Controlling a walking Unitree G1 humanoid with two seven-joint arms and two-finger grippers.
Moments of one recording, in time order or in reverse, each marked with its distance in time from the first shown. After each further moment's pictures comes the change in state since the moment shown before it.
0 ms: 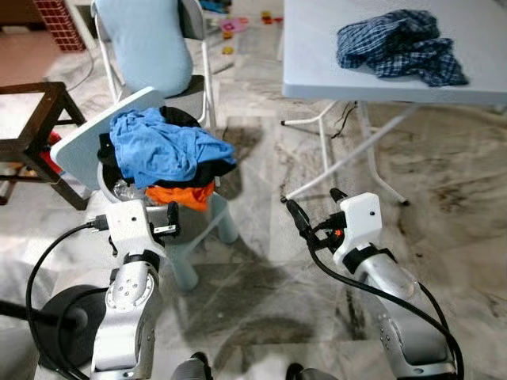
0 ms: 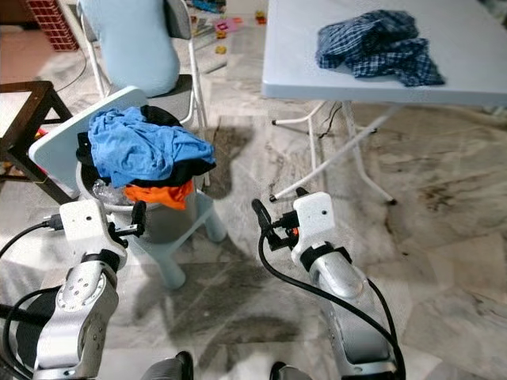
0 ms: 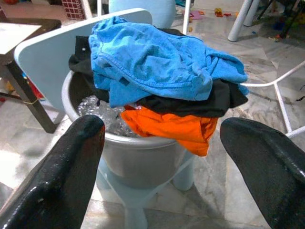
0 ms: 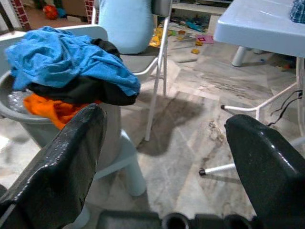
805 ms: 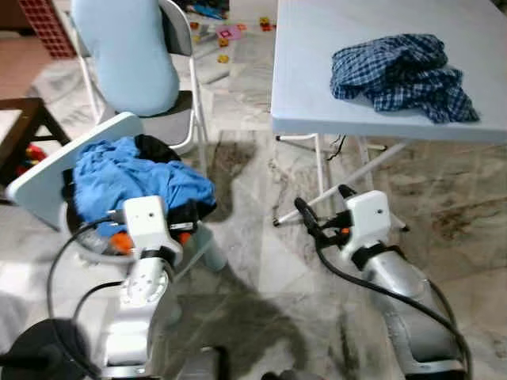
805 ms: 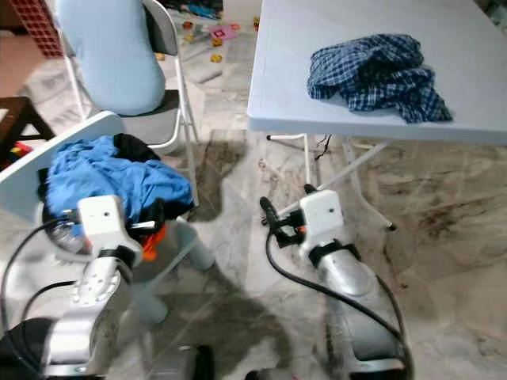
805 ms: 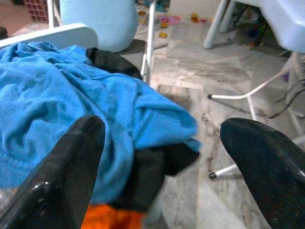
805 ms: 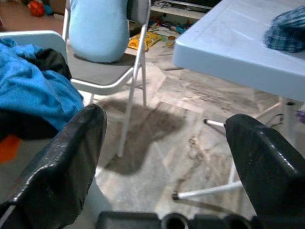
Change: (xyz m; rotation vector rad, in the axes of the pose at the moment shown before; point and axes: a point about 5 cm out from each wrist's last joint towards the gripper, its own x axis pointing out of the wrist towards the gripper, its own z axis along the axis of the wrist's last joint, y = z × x) left arm 0.002 -0.007 -0.001 0.000 0.007 -0.036; right arm 0.004 0.003 0.004 -0.024 -0.028 0.028
